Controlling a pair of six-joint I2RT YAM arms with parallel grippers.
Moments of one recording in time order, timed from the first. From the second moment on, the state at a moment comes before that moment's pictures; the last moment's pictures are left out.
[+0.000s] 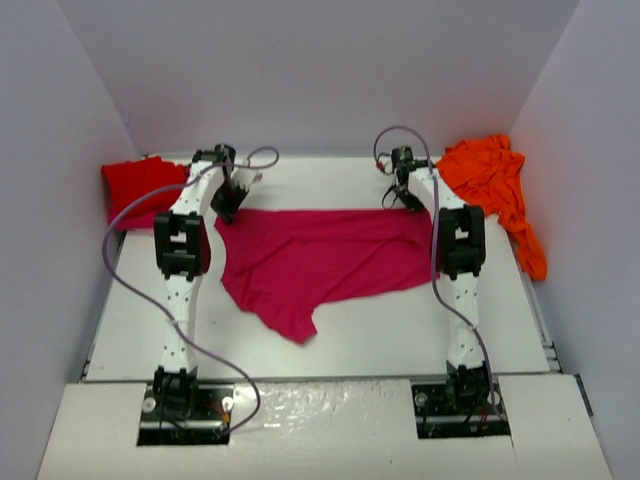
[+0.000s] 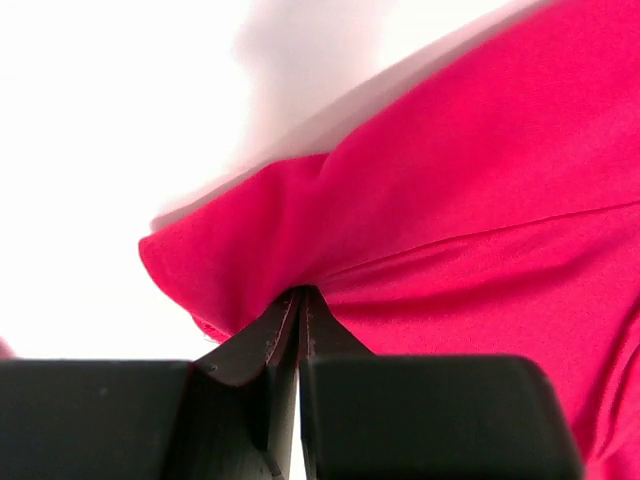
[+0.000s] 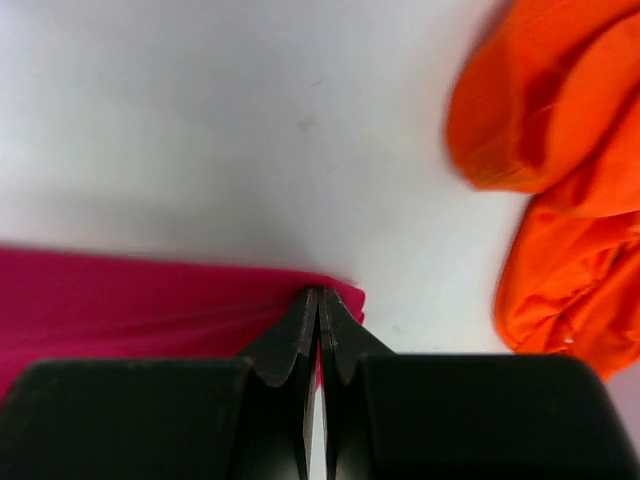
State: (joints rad) left arm -0.10 2.48 2.28 -1.17 0.10 0.47; right arm 0.16 2.44 2.04 -0.77 0.35 -0.47
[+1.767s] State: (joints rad) left arm -0.69 1.58 1.08 -0.93 0.13 0.53; right arm 0.10 1.56 1.30 -0.57 0.24 -0.42
